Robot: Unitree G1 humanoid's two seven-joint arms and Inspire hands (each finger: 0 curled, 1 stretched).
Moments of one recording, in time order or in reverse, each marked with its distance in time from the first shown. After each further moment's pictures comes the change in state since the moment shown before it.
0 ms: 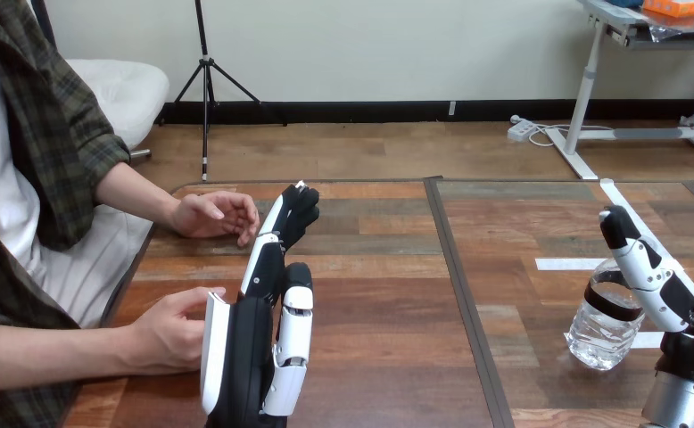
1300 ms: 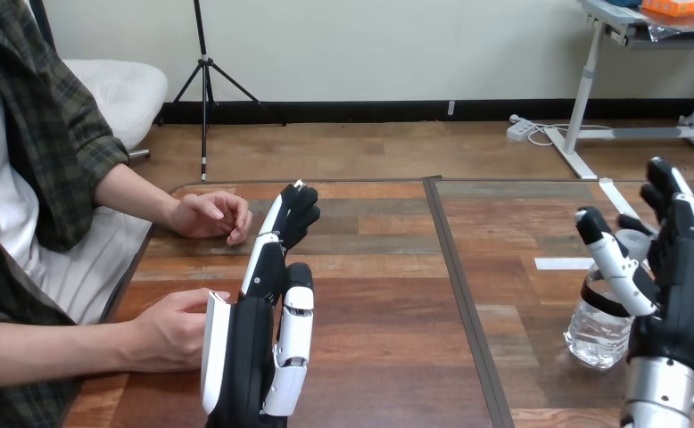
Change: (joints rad) left arm 0.000 0.000 0.000 0.000 0.000 0.000 -0.002; right arm -0.122 -0.017 0.014 0.221 0.281 0.143 0.286
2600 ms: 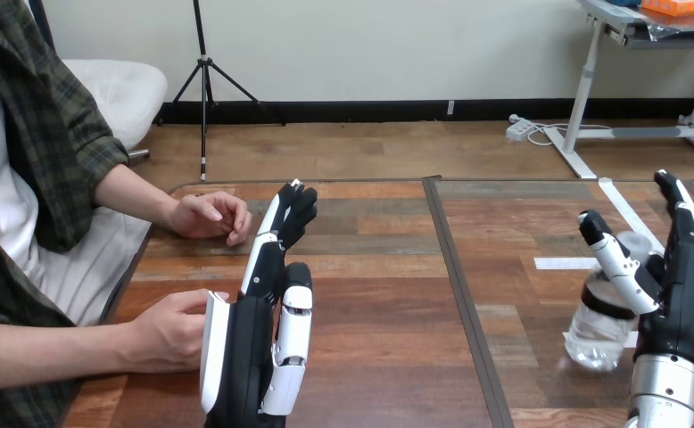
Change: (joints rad) left arm 0.000 0.000 0.004 0.000 -0.024 0.001 -0.029; right arm -0.088 -0.061 0.003 0.193 -0.003 0.003 -0.030
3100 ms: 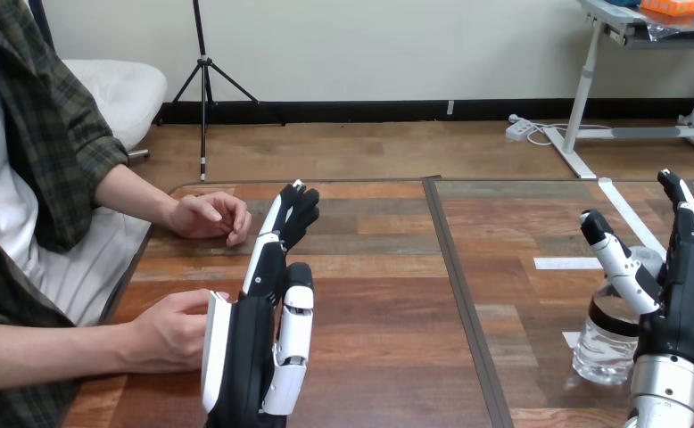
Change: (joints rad) left arm 0.000 0.000 0.000 0.000 -0.006 0.004 -0.011; right arm 0.000 -0.002 0.001 0.002 -0.024 0.000 -0.028
